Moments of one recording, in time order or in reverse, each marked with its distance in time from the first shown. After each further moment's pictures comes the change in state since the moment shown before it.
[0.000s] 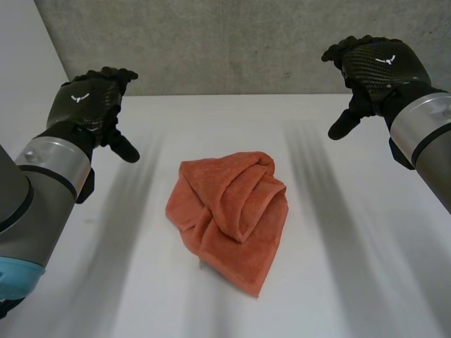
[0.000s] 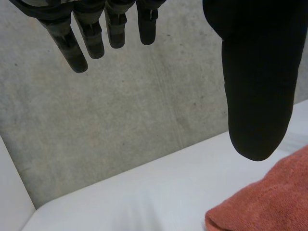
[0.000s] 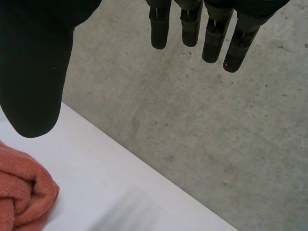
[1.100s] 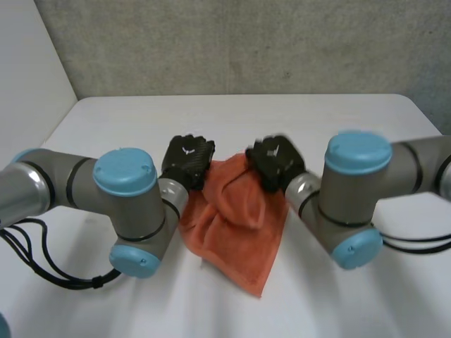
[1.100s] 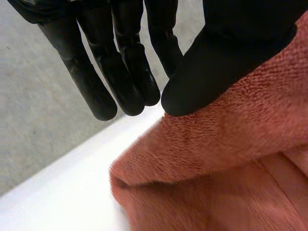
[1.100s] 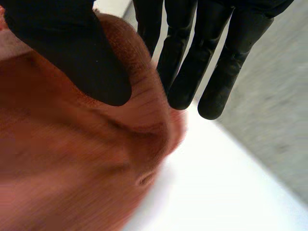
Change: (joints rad) left arm -0.164 -0.614 0.280 0.242 0.065 0.201; right arm 0.178 0.565 -0.133 -0.253 -0.074 -0.164; left_hand 0.970 1.002 1.000 0.998 0.962; right_hand 0.768 0.959 0.971 0.957 0.918
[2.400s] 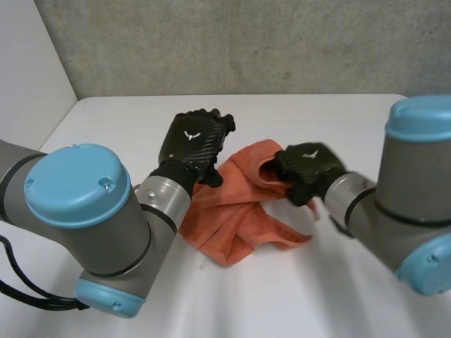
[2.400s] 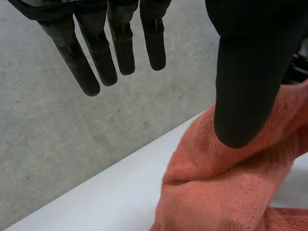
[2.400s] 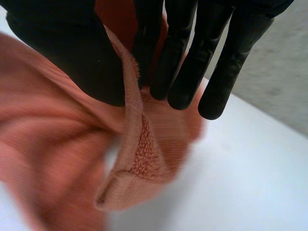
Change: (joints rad) left arm -0.105 0.324 -0.203 -0.017 -0.027 -0.110; right arm -0.055 -0.315 0.186 0.321 0.015 0.197; left_hand -0.687 -0.717 -0.716 -0.718 -0.713; right_hand 0.000 0.000 0.003 0.002 0.006
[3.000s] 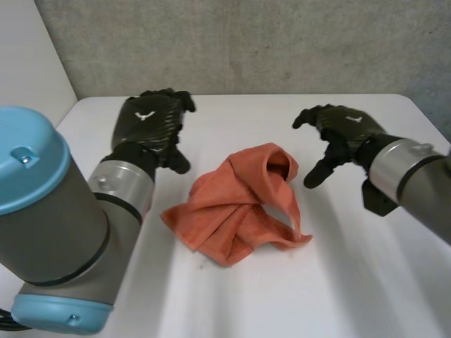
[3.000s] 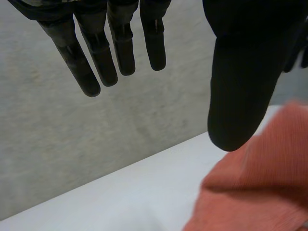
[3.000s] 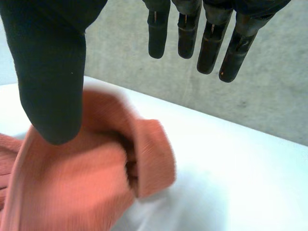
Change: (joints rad) left arm 0.003 0.173 0.004 -0.183 -0.179 -0.094; right arm -0.149 -0.169 0.000 0.071 -0.097 0.214; left_hand 0.005 0.009 0.008 0.012 0.015; right_hand -0.671 -0.838 -0.857 -0.861 -0.832
